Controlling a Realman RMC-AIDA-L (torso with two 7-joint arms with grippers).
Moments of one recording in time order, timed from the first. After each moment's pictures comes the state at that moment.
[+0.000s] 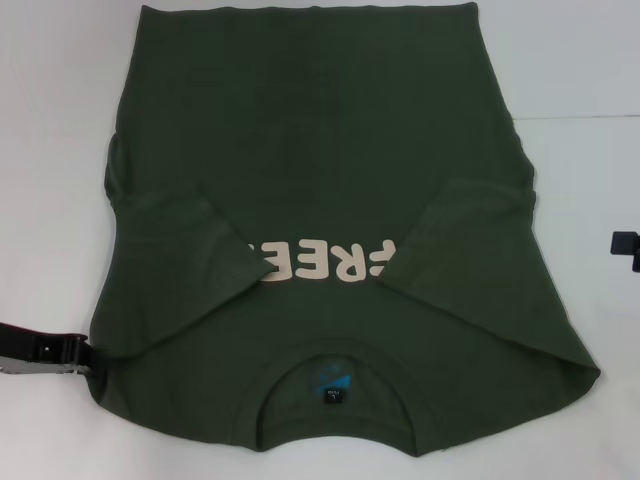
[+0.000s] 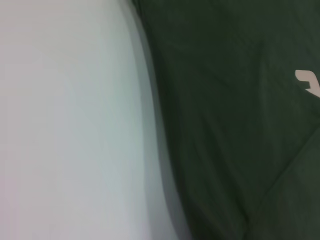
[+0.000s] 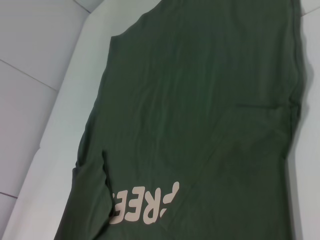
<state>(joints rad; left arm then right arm) -0.54 -2.11 0.69 1.01 2.67 1.51 -2.49 0.44 1.87 -0.59 -0.80 -2.13 -1.59 2.37</state>
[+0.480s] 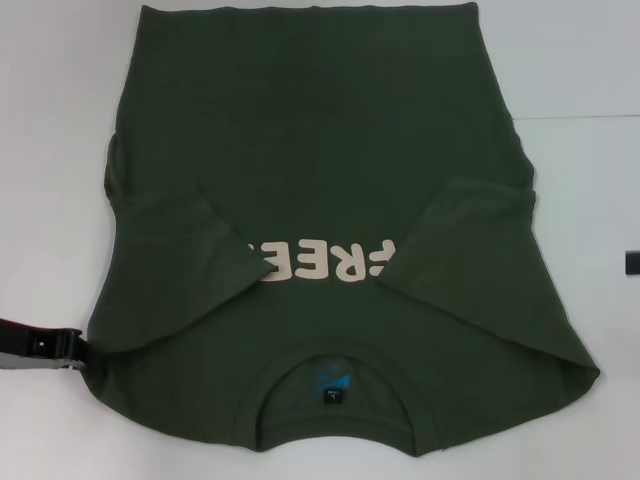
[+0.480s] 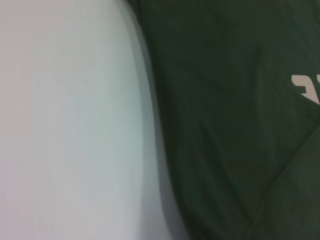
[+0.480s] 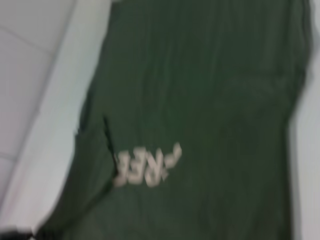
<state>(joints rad) -0.55 -2.09 0.69 1.02 2.66 1.53 -2.49 0.46 1.83 -0.59 -0.83 -2.20 -1.70 2.43</state>
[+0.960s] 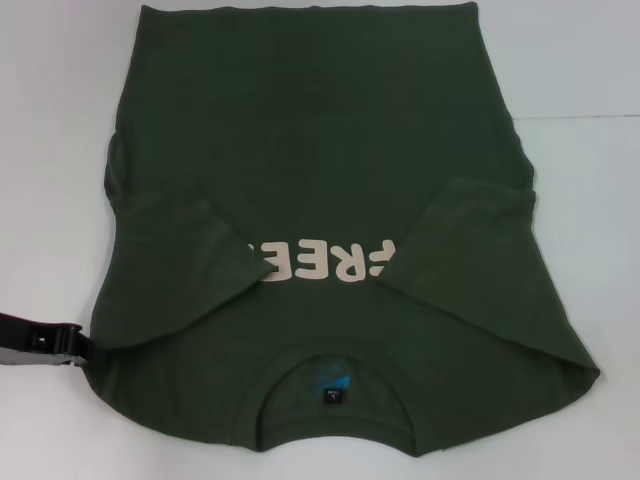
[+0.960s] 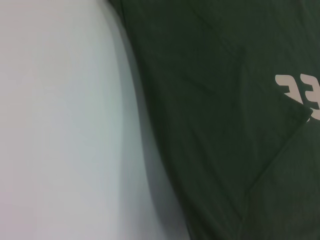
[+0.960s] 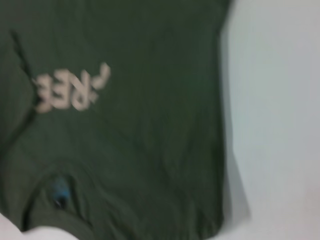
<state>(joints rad) -0.57 -2.08 0.66 1.01 2.66 1.58 -2.48 0.63 1.78 -0.60 -0.81 -2.60 -1.84 2.60</state>
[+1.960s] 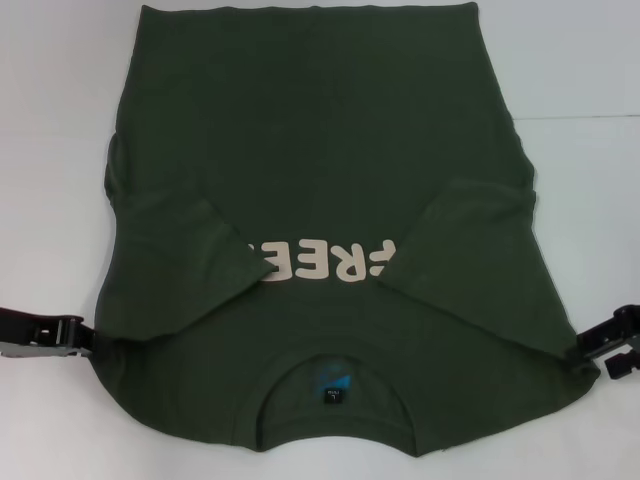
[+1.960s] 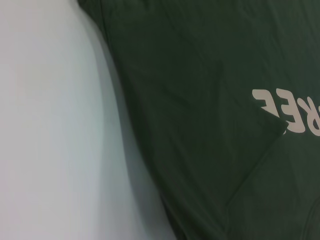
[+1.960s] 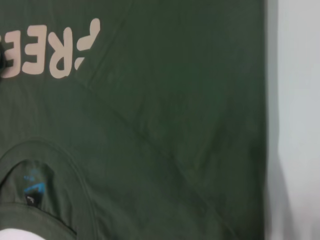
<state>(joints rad) -0.57 -2.08 0.61 1.00 2.62 1.59 -2.42 0.71 1.91 -0.71 -0.73 -2.69 -1.65 2.64</state>
